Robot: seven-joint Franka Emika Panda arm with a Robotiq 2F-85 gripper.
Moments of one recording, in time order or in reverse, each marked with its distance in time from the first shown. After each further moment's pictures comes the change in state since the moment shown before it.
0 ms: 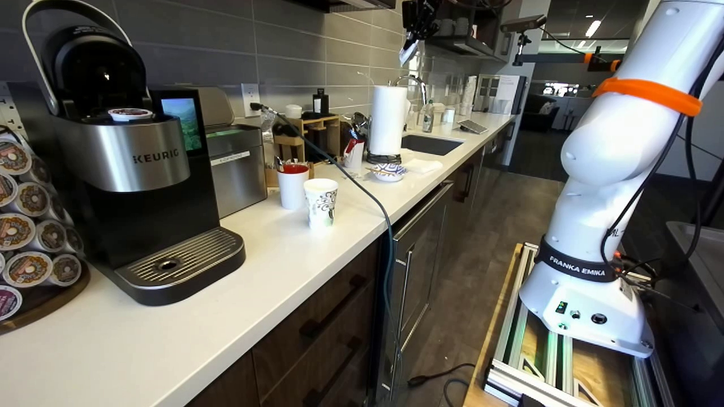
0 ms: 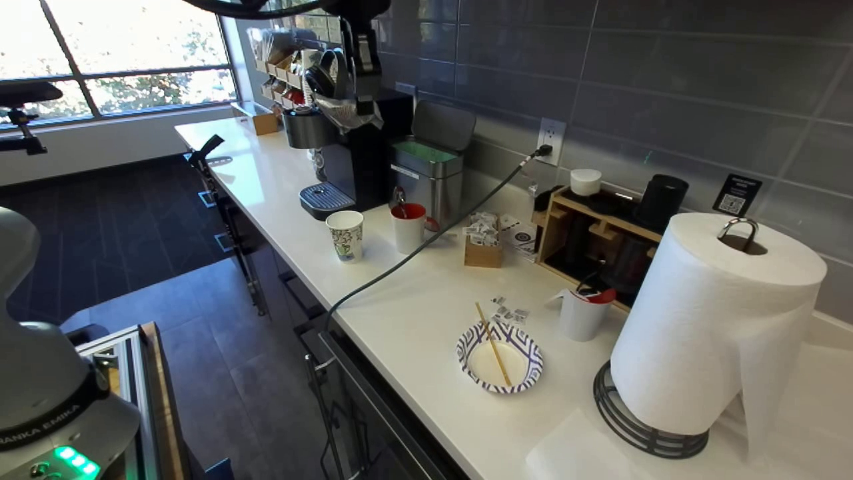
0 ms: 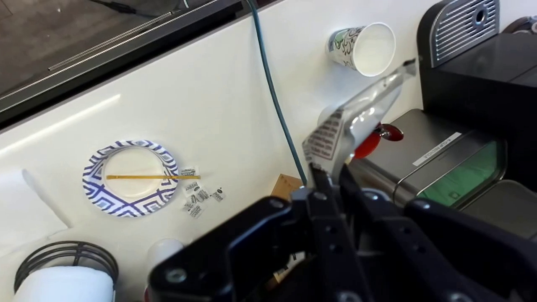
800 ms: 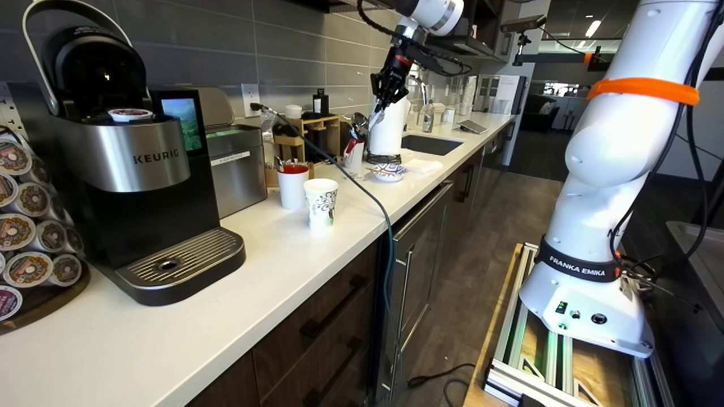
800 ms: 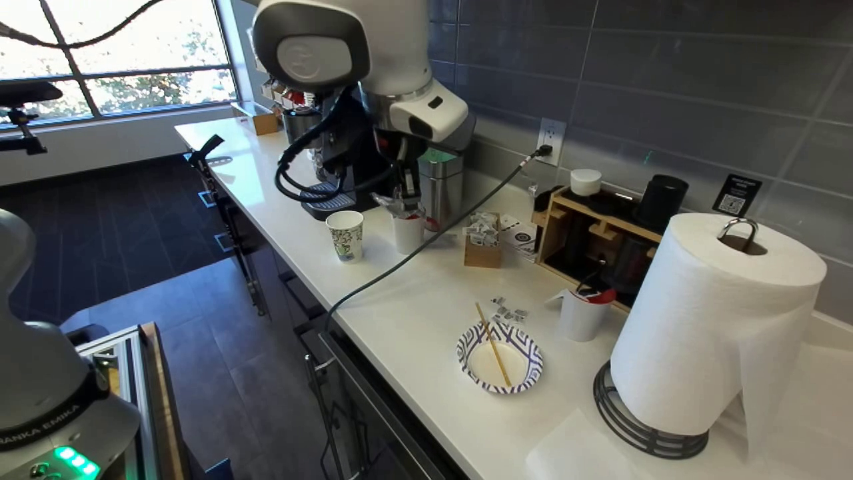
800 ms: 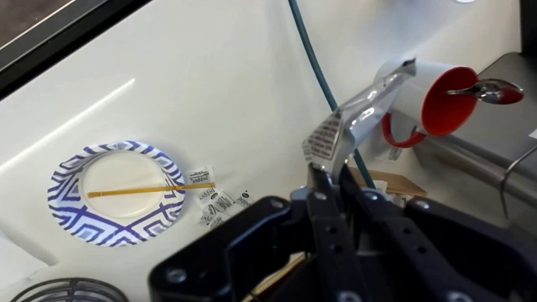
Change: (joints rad) arm 0.065 0.120 0.043 -0.322 0.009 0.549 0.083
